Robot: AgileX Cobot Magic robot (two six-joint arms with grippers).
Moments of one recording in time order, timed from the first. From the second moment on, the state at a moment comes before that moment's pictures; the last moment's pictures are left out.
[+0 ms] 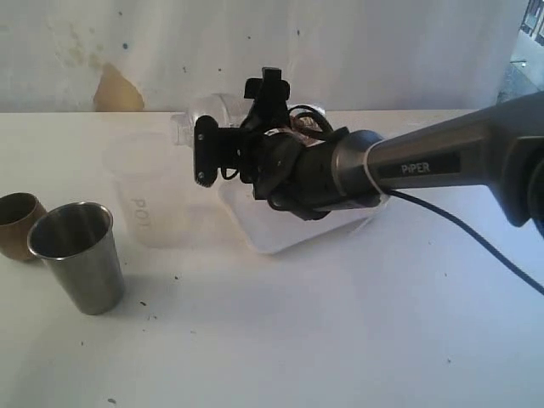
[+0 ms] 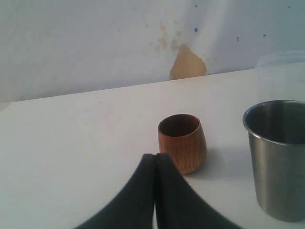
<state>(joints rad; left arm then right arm) 0.07 0.00 -0.01 0.01 0.23 0.16 0.59 2.10 -1.35 0.93 -0.56 -2.12</state>
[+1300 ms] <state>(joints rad) 0.07 0.00 -0.01 0.01 0.23 0.16 0.63 2.10 -1.40 0.82 -0.58 -2.12</state>
